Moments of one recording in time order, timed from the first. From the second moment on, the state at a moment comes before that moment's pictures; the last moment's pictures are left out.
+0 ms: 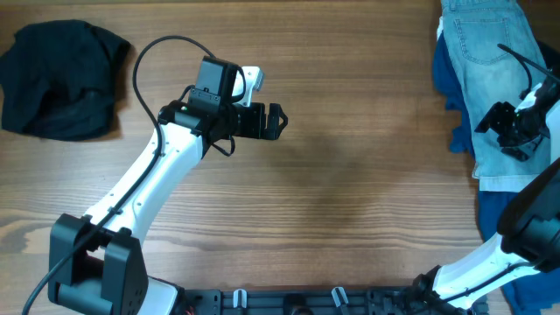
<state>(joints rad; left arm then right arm) -0.35 1.62 1.18 -0.54 0.37 -0.25 -0.55 1.92 1.47 -0.98 -0.09 0.14</state>
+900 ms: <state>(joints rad) -0.35 1.62 1.18 -0.54 0.37 -0.25 -0.55 2.08 1.47 -0.96 -0.10 0.16</state>
